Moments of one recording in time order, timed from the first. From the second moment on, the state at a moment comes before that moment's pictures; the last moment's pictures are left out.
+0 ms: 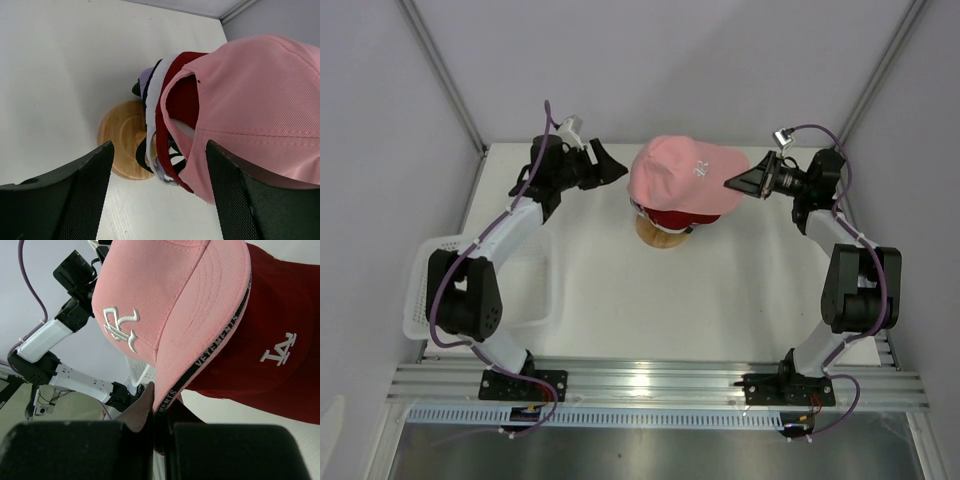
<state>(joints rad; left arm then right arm) -0.24 1.62 1.26 0.00 0.42 -0.55 -0.07 1.69 1.10 0.62 -1.27 0.97</state>
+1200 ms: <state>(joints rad) -0.25 1.65 1.30 -0.03 0.53 -0.53 -0.09 1.93 1.19 1.27 -1.25 1.77</state>
